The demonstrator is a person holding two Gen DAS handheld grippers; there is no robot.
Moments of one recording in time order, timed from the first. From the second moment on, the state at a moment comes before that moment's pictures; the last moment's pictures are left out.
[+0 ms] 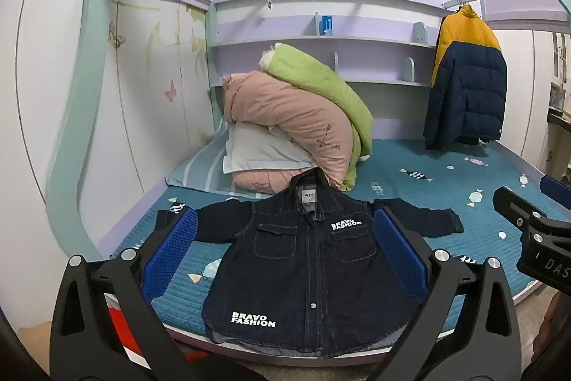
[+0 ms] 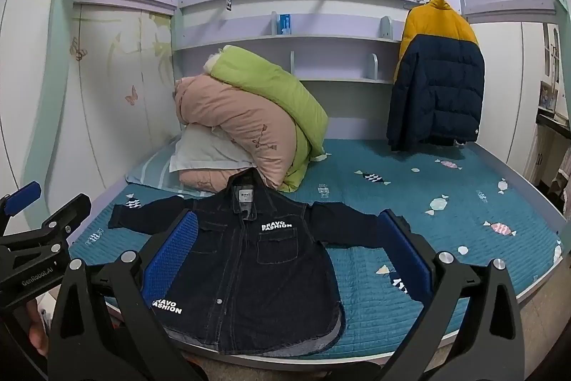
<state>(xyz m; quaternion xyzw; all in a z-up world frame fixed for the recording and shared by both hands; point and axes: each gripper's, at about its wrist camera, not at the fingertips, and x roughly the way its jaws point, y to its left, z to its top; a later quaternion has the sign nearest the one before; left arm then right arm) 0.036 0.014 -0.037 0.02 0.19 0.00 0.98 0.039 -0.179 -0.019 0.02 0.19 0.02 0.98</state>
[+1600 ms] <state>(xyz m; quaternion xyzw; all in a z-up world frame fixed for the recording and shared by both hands) 0.397 0.272 -0.281 -0.06 0.42 0.11 0.90 0.406 0.020 -0.243 -0.05 0.34 0.15 0.93</state>
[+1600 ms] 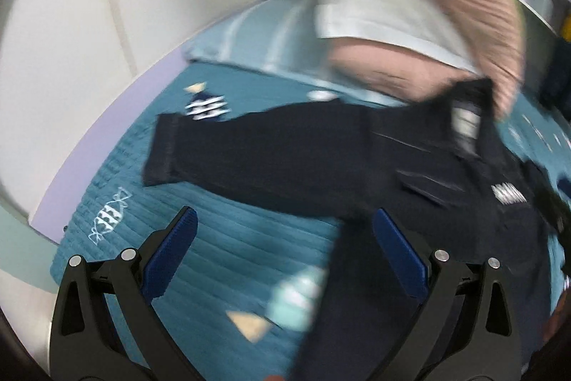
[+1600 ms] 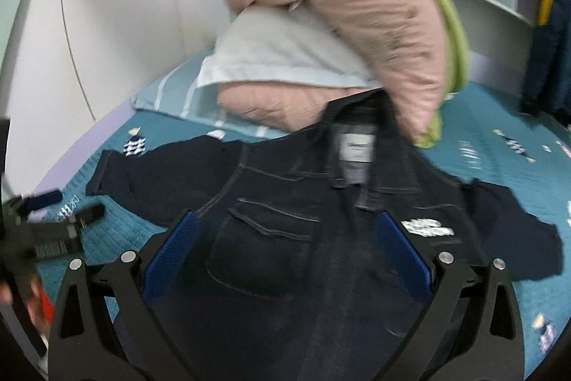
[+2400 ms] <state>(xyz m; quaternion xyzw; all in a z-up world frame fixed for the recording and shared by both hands) 0.480 0.455 -0.392 -0.20 0.44 0.24 0.84 0.532 0.116 -0.363 0.06 0.45 0.26 0.85</state>
